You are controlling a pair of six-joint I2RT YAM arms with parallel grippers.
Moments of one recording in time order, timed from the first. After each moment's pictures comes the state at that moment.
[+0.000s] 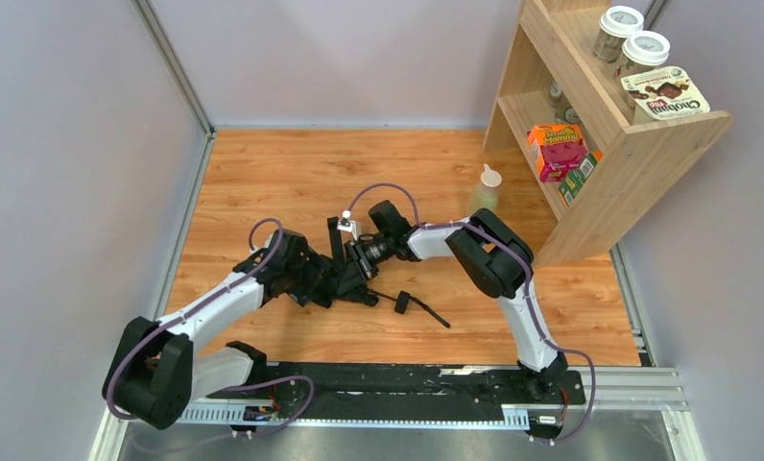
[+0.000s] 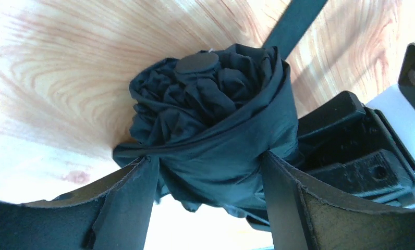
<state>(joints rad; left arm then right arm) -0.41 1.13 0.54 -0.41 0.01 -1.28 0.77 2.23 1.29 0.17 -1.05 0.46</state>
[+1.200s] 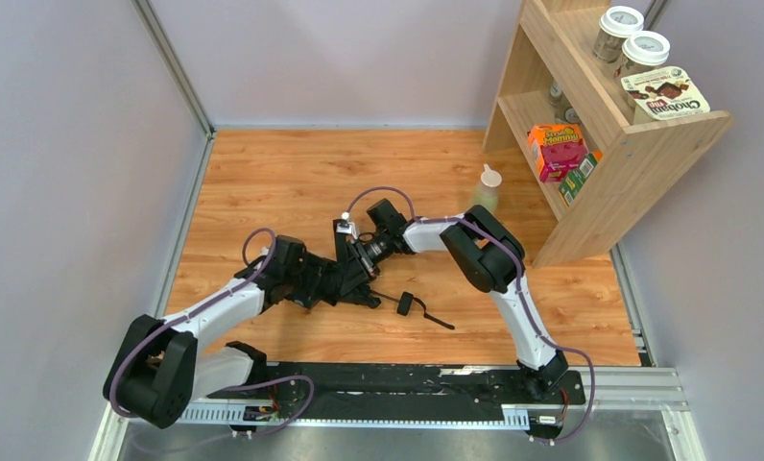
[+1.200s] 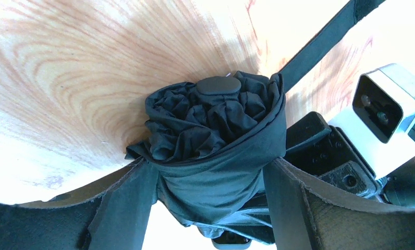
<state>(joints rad) -0.39 1.14 0.43 -0.25 -0.01 -1.53 0.74 2.32 1.42 -0.02 -1.20 0.45</state>
